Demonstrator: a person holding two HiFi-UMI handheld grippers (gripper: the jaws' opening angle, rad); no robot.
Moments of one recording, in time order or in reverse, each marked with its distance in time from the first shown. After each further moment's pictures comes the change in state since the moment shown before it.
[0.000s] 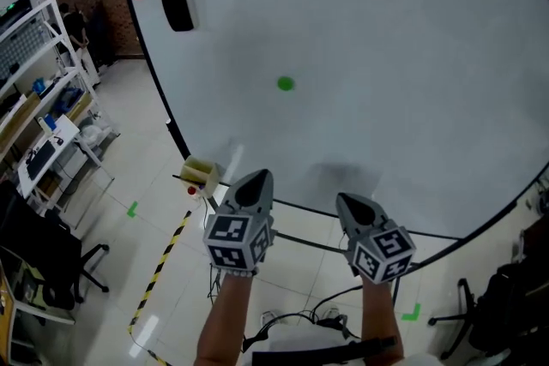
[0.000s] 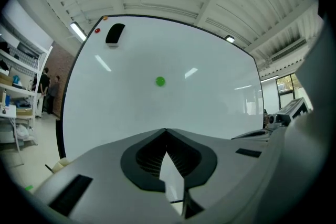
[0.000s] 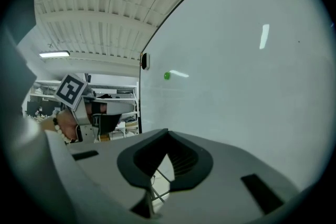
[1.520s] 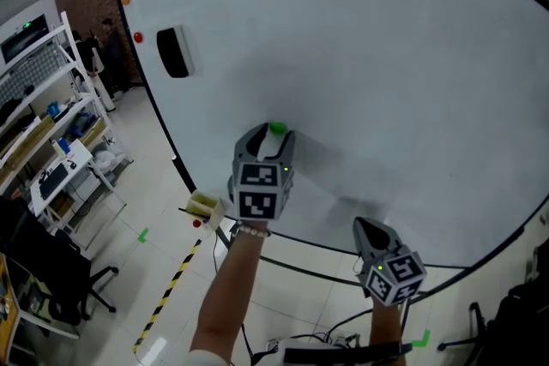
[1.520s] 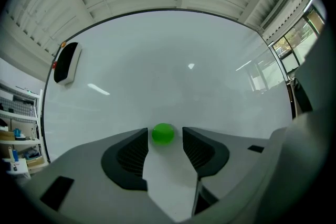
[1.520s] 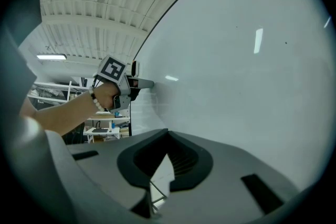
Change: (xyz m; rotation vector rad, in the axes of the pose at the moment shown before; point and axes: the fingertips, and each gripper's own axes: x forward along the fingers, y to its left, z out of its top) left arm 0.124 0.003 0.127 0.293 -0.053 0.111; right arm -0.009 -0.060 0.020 0.015 -0.069 -0.033
